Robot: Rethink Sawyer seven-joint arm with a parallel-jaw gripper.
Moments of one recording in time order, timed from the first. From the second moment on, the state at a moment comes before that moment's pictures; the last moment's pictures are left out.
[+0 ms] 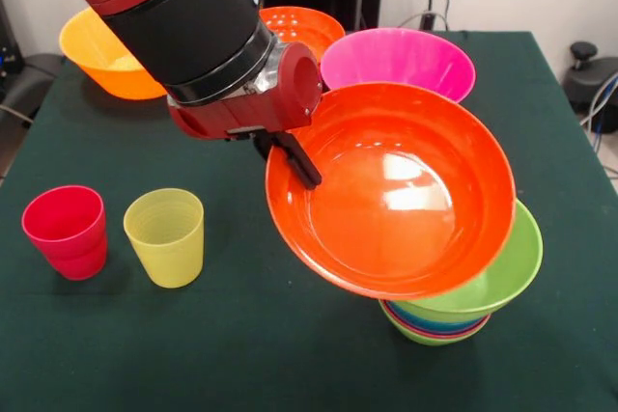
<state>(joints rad) -0.58 -0.37 0.46 1.04 0.05 1.09 1.75</state>
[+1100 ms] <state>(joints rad) -0.61 -0.39 0.59 1.16 -0.03 0.97 1.75</state>
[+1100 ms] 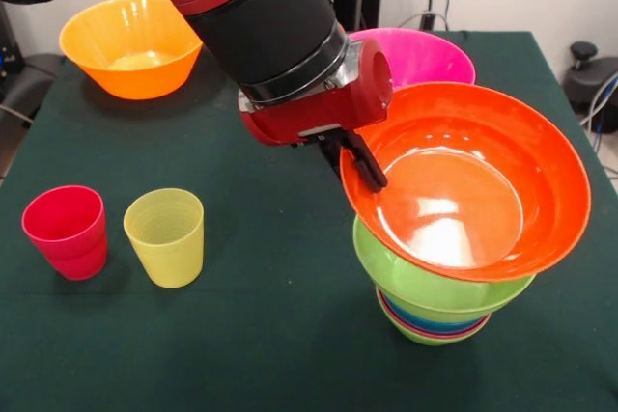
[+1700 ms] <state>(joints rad) -0.62 -0.39 0.64 1.17 -0.08 0.92 1.75</state>
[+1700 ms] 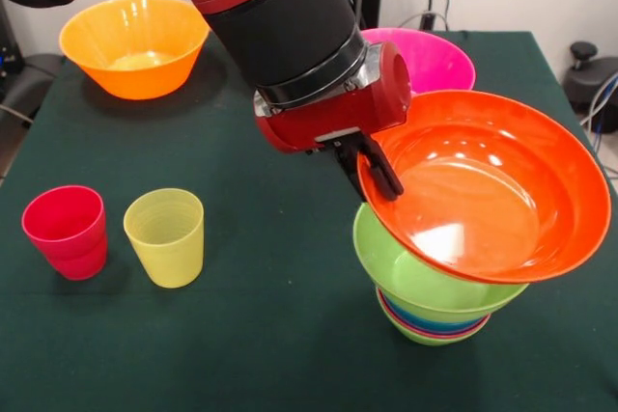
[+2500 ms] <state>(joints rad) -0.68 -0.39 0.70 1.20 -0.13 0.90 1.75</state>
